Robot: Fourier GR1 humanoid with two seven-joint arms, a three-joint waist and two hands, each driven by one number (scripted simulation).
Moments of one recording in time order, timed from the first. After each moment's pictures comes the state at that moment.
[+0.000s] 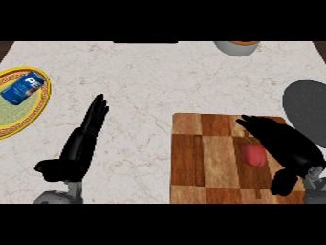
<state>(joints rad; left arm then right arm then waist) -0.05 0.10 -0.21 -1.58 0.06 0.11 -0.09 -0.18 -0.57 0.36 -1.72 0.71 0.52 0.28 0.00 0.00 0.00</state>
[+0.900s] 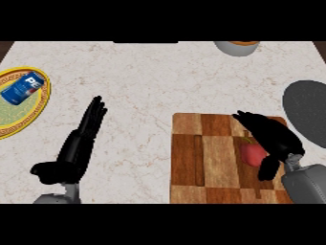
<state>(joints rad) -0.03 0.07 -0.16 -1.58 0.03 0.05 -0.10 -0.22 -0.39 0.26 -1.45 0.92 0.46 0.13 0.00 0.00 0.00</state>
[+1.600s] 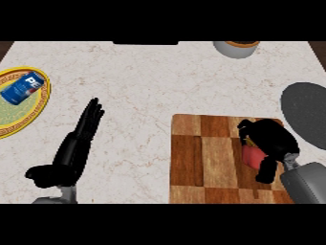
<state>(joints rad) 0.00 0.07 -0.14 -1.60 0.02 0.02 -0.10 -0.24 -0.41 0.30 -1.36 1.08 0.37 -0.03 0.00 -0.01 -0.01</state>
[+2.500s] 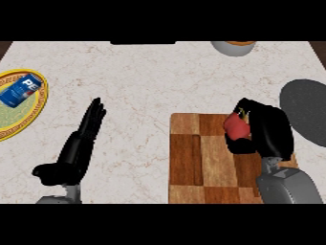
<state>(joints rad) -0.01 0.05 -0.14 -1.58 0.00 0.04 -0.10 -0.21 -0.10 0.15 -1.64 1.19 0.09 0.43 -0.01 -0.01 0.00</state>
